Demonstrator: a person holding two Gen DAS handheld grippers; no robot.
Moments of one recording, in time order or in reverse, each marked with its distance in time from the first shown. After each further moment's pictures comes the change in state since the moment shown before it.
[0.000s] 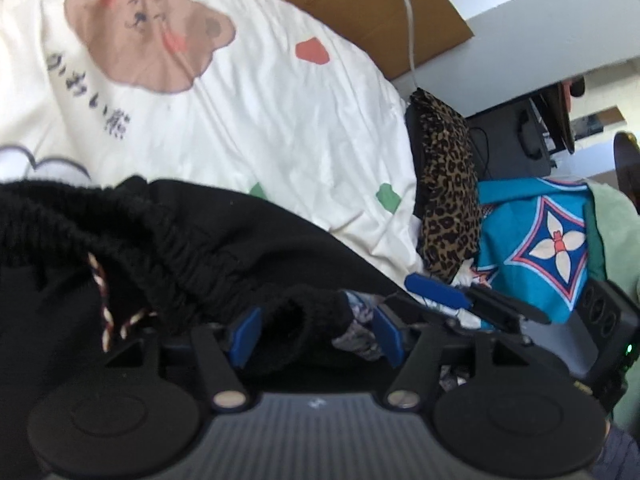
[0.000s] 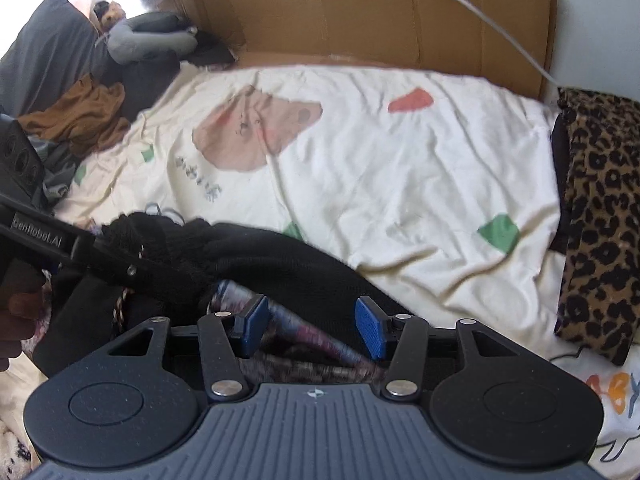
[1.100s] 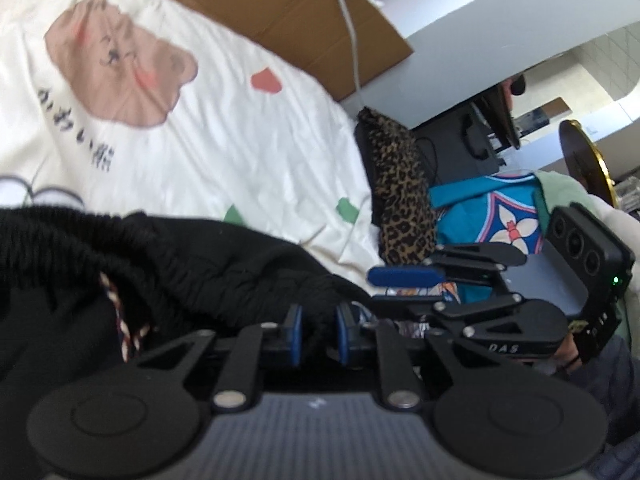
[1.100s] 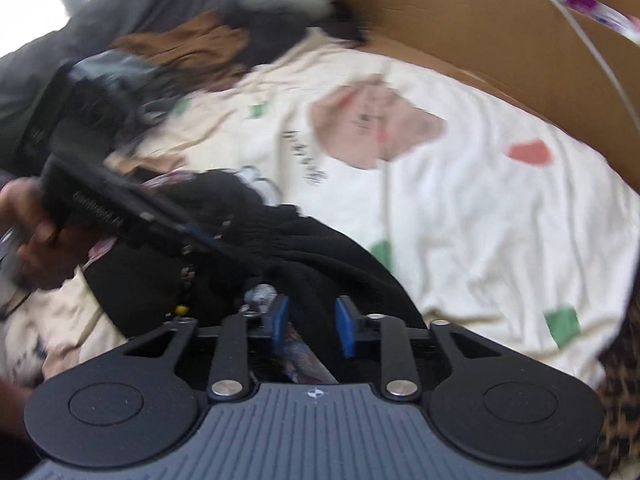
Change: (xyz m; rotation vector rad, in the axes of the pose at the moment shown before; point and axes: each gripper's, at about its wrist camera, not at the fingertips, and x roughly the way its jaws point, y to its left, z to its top) left arm -0.041 0.008 -0.013 0.187 -0.085 -0.115; right arm -0.006 0.029 0.045 -0.376 0.072 0.256
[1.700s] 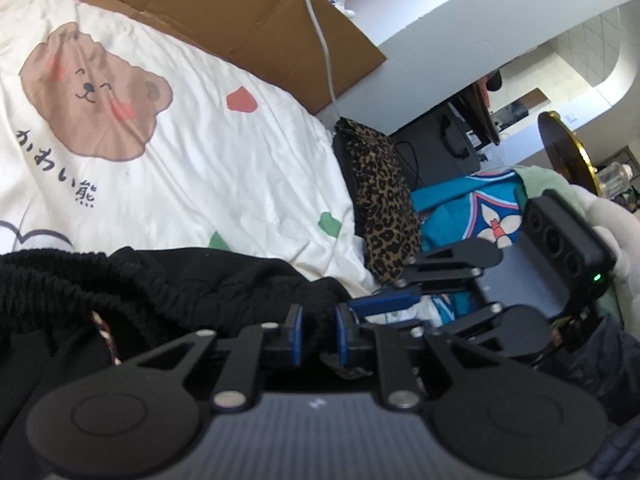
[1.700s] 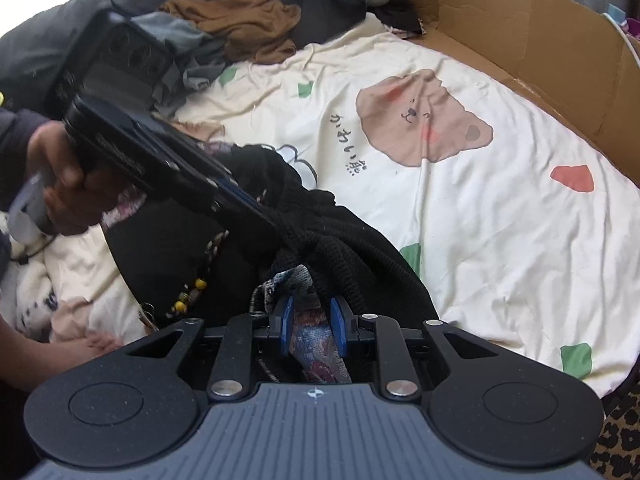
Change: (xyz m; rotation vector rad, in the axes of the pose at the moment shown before) left arm -0.003 -0.006 0.007 0.068 -0.008 -0.049; right arm 0.010 0.006 0.000 -0.123 0.064 0.054
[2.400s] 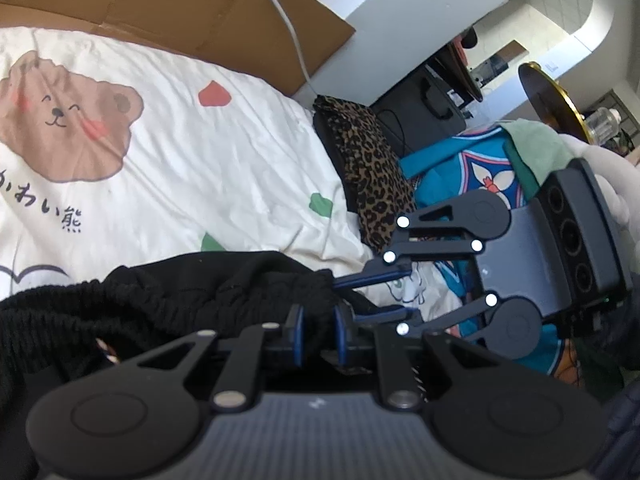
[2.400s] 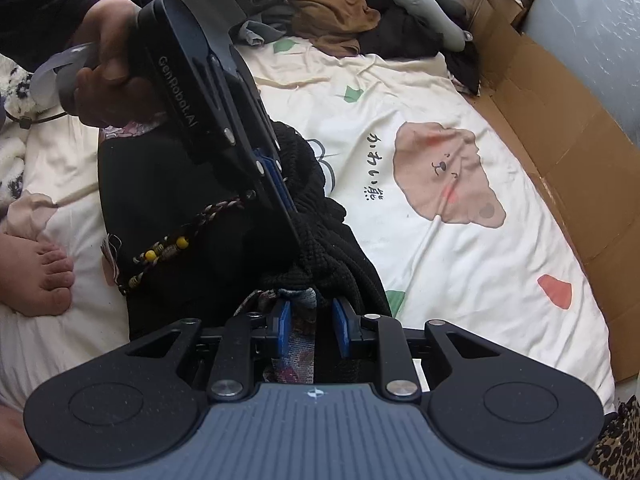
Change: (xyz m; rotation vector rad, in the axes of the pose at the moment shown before) left arm 0.007 -0.007 0.005 0.144 0.091 0.006; right arm 0.010 0.038 0.004 -0.402 0.010 -0.114
